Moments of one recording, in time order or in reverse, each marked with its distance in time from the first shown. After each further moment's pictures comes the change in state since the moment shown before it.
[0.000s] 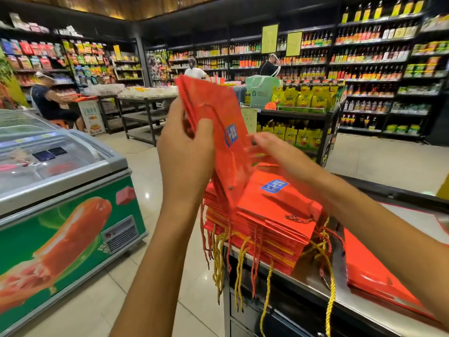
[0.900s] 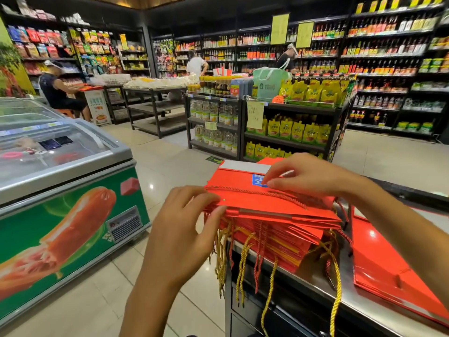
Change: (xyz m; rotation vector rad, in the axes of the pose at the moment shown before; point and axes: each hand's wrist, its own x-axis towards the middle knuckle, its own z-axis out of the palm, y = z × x) left_hand -0.086 -0.068 -0.057 0.639 -0.315 0.250; right_hand -0.009 0.014 -0.036 -0.821 -0.353 -0.131
